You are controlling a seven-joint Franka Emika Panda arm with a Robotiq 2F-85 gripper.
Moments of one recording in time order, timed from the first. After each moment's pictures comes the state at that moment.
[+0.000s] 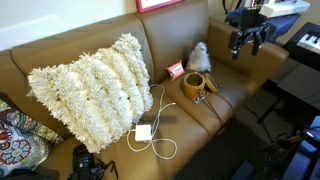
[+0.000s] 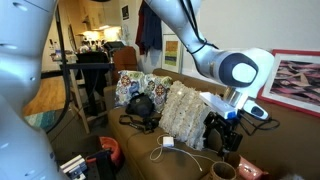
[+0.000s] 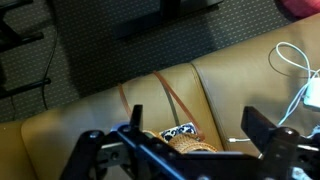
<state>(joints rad) -0.21 0.50 -0.16 -1.89 0.06 2.02 -0.07</state>
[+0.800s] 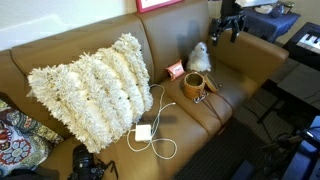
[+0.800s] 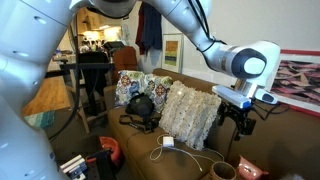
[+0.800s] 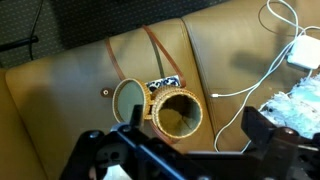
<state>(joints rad) -0.22 0.65 -0.10 -1.60 0.08 2.01 -0.07</state>
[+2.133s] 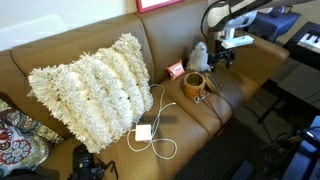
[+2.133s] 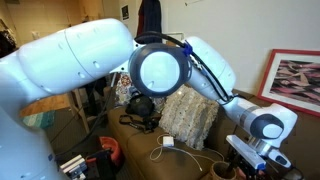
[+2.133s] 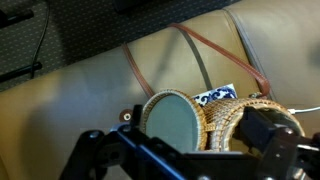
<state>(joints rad) -0.33 1.23 -0.12 -1.08 0.08 1.90 -0.07</state>
